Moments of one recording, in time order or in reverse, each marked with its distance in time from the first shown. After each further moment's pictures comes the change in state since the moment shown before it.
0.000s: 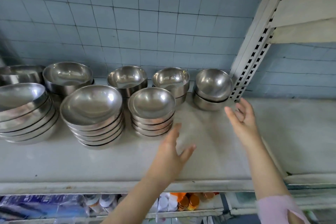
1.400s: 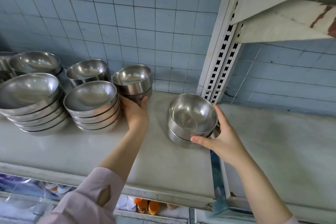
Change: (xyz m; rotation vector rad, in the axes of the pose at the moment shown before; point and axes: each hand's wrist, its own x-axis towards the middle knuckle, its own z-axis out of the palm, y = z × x) left_hand 0.155 0.014 0.080 0.013 0.863 -0.380; right_hand 0.042 0.016 -0.108 -0.074 -0.563 -0.147
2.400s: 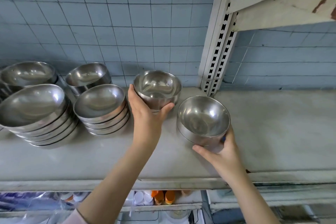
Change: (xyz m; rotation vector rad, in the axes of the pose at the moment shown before) left_hand -0.051 0.025 -0.073 -0.241 -0.308 0.394; right_hand -0.059 0.011 0.070 0.134 0.336 0.030
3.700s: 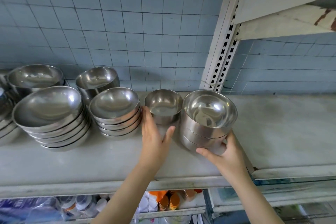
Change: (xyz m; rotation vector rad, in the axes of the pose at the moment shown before) left_hand -0.036 -0.048 -0.030 0.076 -0.297 0.042; right_hand -0.013 -0.002 0.025 -0.167 0.100 0.034
